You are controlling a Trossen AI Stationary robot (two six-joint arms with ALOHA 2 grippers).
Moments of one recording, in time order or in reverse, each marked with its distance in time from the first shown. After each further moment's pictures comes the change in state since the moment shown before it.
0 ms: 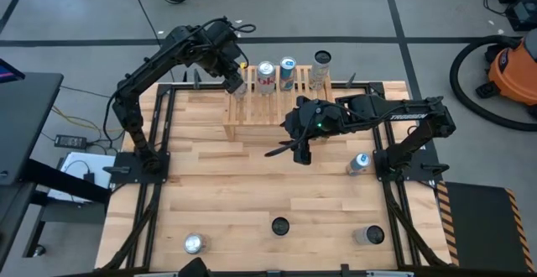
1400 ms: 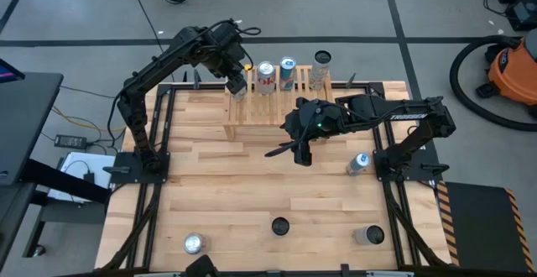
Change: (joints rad) left arm -0.001 0.055 0.000 -0.013 0.000 0.017; right arm 0.000 0.000 0.000 -0.002 -0.032 0.010
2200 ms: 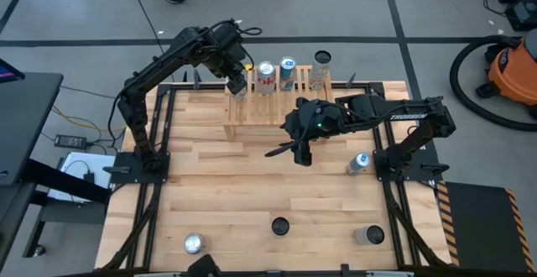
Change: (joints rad) left arm -0.003 0.002 -0.001 0.026 0.000 0.011; right arm 0.000 0.000 0.000 0.000 0.000 0.000
